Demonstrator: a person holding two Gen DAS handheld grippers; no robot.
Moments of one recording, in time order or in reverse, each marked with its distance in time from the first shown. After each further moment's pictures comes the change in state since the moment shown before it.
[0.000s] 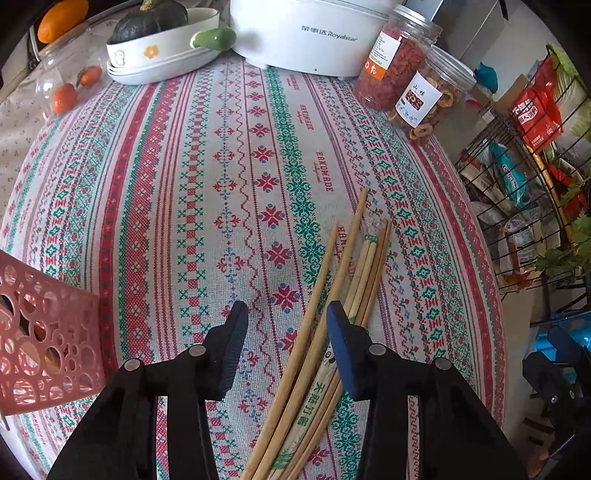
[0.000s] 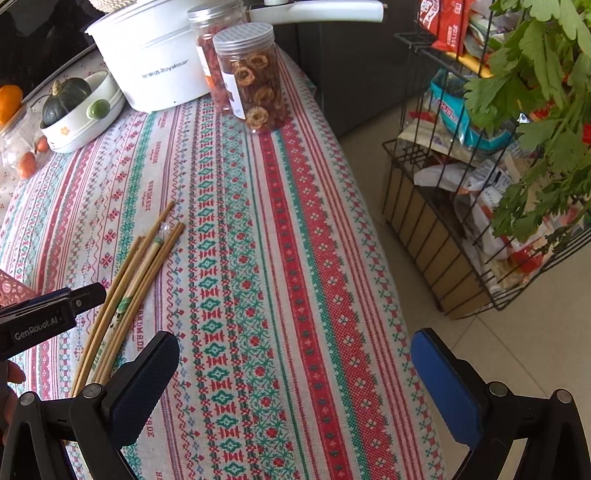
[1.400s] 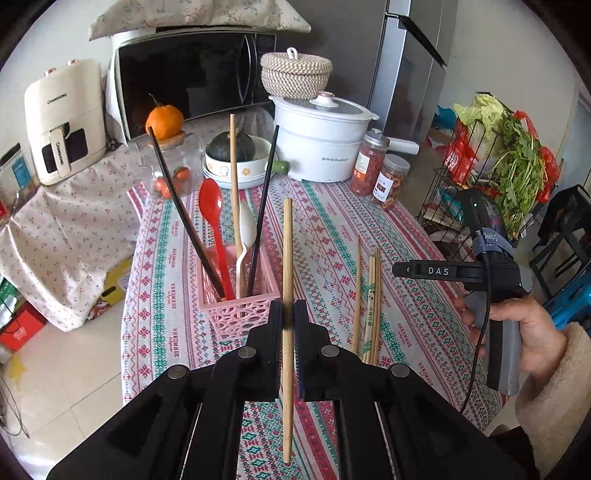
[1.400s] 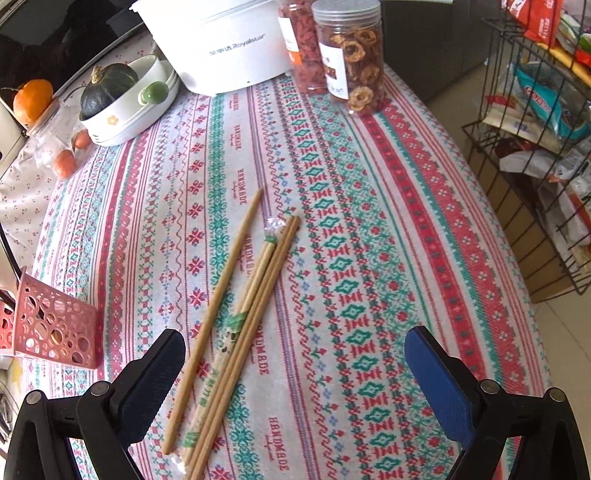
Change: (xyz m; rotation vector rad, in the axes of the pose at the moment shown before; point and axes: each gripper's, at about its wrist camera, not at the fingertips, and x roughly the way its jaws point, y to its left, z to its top) left arm -0.217 0.099 -0.108 0.119 -0.375 0.010; right arm 0.031 0.085 0.011 0.047 0.049 0.136
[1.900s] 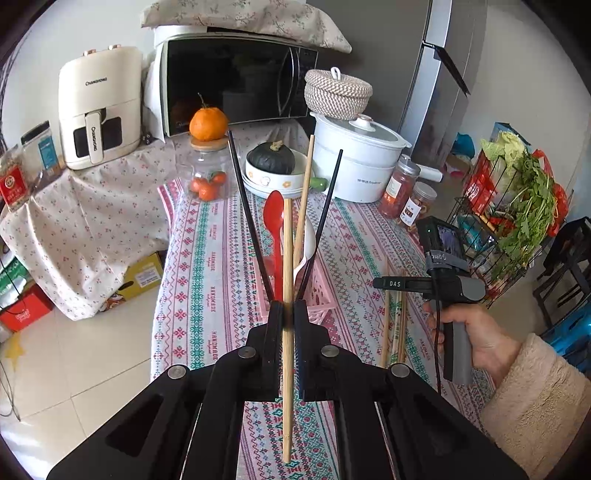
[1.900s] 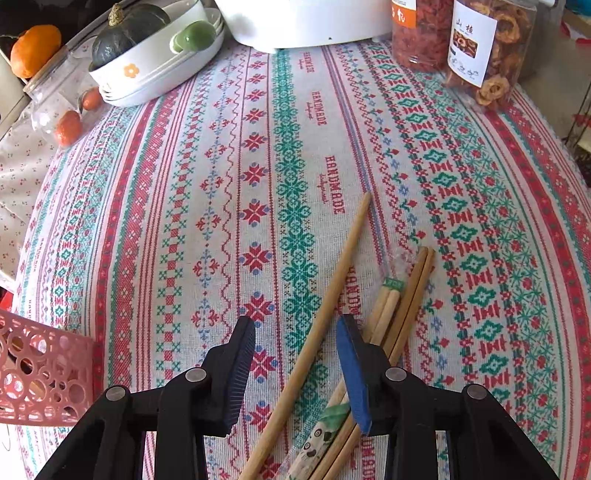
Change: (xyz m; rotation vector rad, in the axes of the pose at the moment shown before) left arm -0.013 0.053 0.001 -0.088 -0.043 0.024; right arm 0.082 0.057 0.023 -0.088 0.046 0.022
